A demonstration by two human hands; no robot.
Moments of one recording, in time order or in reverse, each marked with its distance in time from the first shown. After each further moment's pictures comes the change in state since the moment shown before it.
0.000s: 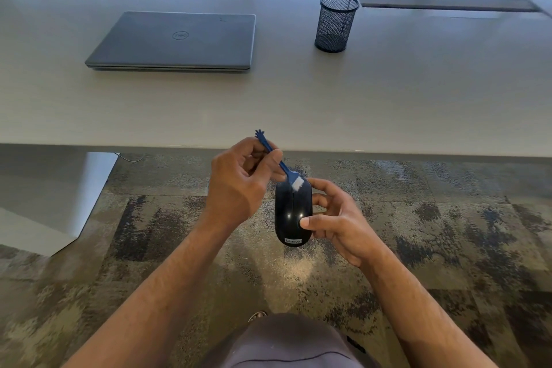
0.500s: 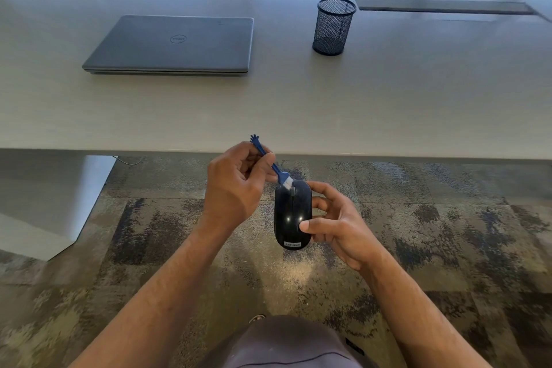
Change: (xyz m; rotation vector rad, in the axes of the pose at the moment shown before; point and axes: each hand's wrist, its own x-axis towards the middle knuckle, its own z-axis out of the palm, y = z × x) left_hand 0.004 -0.006 0.000 0.093 0.041 0.000; right_hand 0.001 0.004 -0.005 0.025 -0.007 -0.013
